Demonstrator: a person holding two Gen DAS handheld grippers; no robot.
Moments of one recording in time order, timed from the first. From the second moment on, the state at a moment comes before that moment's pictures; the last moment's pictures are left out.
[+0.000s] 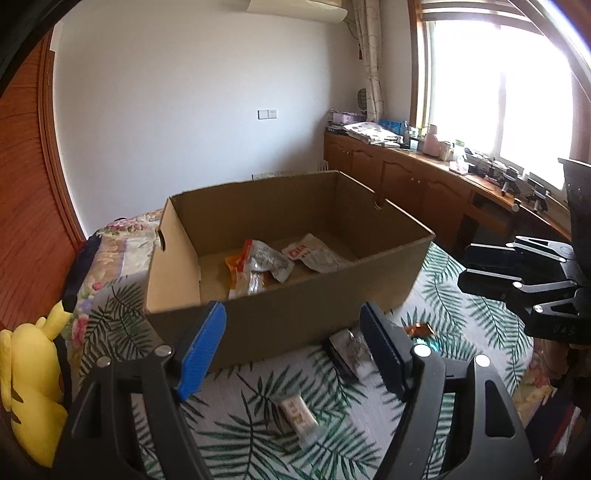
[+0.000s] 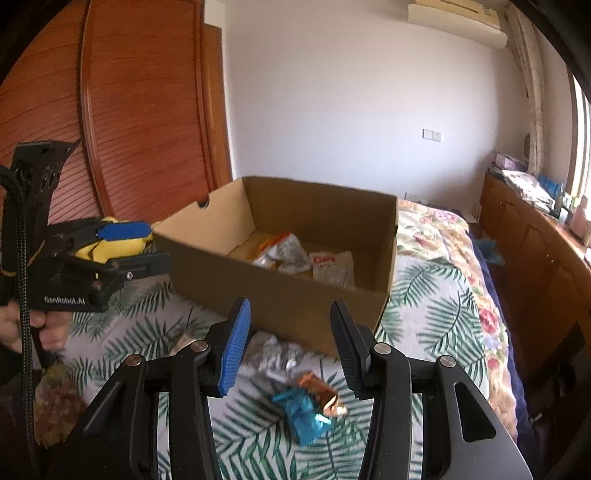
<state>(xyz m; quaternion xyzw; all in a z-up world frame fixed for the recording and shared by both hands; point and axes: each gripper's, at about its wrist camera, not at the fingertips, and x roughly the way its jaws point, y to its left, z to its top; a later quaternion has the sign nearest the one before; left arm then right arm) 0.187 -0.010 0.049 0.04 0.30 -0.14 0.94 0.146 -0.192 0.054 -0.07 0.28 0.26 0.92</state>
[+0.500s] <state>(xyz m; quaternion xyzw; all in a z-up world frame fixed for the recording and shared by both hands) 0.166 -0.010 -0.005 0.04 0.34 -0.14 0.93 0.144 -0.202 -0.005 -0.08 0.33 0.25 0.91</state>
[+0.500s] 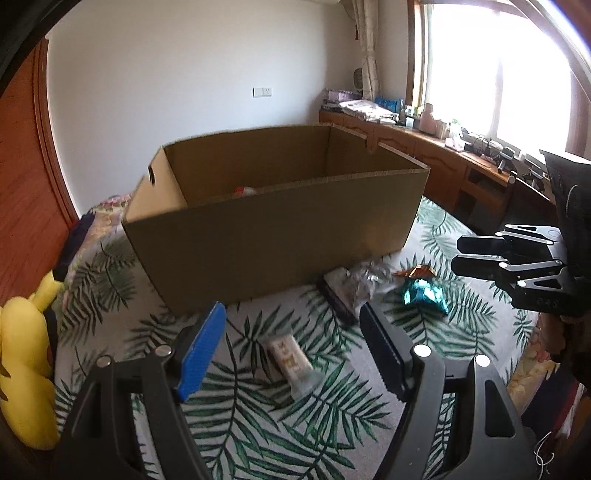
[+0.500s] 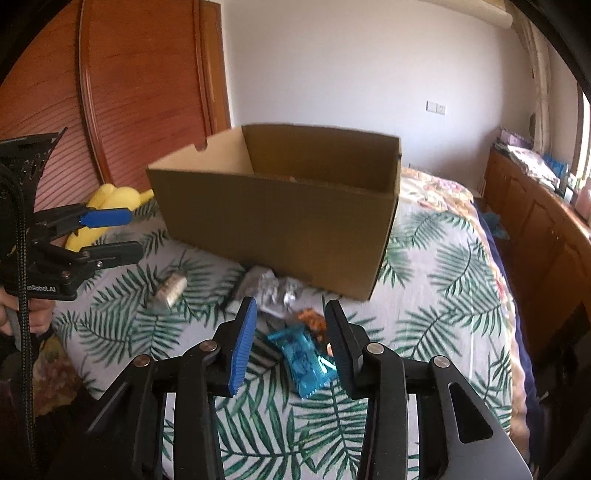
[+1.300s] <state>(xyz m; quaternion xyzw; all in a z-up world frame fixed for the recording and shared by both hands) 0.181 -0.001 -0.068 0.01 0.40 -0.12 0.91 0.166 -0.193 -0.061 -0.10 0.39 0.25 0.88</state>
